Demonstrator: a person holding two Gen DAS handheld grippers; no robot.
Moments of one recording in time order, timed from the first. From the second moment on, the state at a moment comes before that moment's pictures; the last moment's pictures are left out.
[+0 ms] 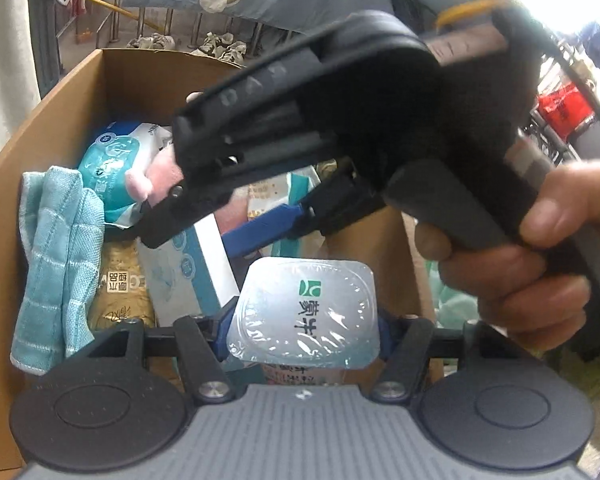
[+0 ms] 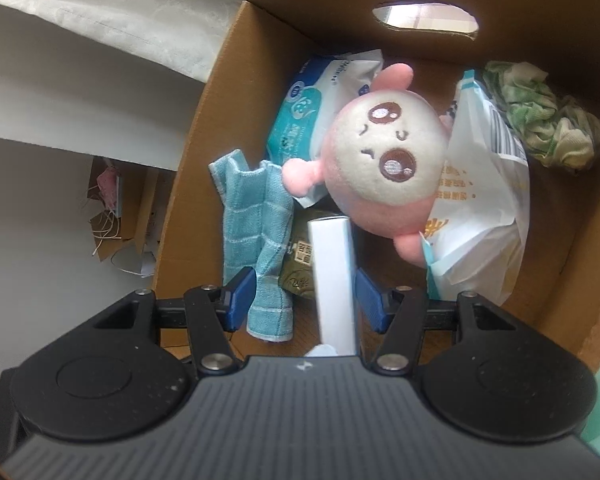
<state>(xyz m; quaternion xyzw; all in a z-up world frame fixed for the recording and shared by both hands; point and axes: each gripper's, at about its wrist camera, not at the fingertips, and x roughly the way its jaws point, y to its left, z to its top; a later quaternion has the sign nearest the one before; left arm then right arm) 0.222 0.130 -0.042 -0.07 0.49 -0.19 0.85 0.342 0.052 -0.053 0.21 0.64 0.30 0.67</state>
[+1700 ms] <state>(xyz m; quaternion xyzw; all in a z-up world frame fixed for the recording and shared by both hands) 0.054 0.105 0.042 -0.05 0.38 -0.10 0.92 0.123 -0.251 0.051 0.31 0.44 0.28 0.79</state>
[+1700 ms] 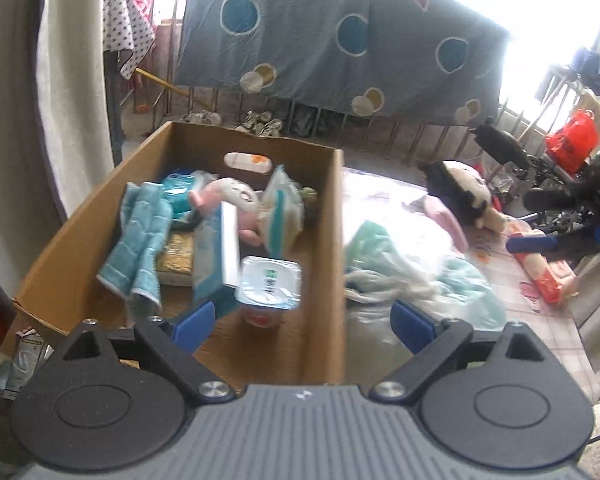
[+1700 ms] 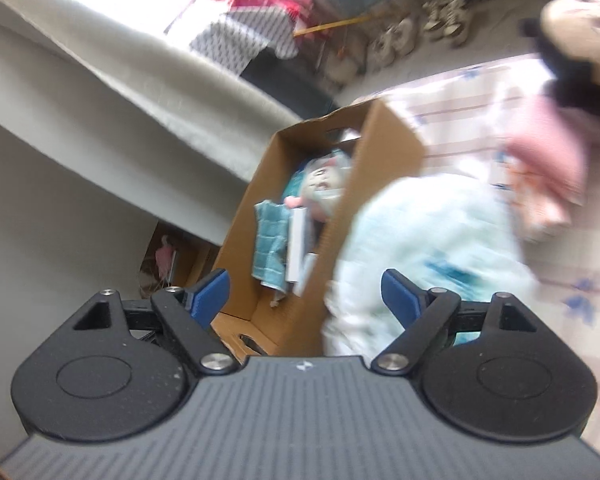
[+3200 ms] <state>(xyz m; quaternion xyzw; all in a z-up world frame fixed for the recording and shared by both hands) 0.240 -0.191 -0.072 0.20 0.45 -0.22 0.84 0.299 -0.288 -0.051 0.12 0.52 0.20 0.82</state>
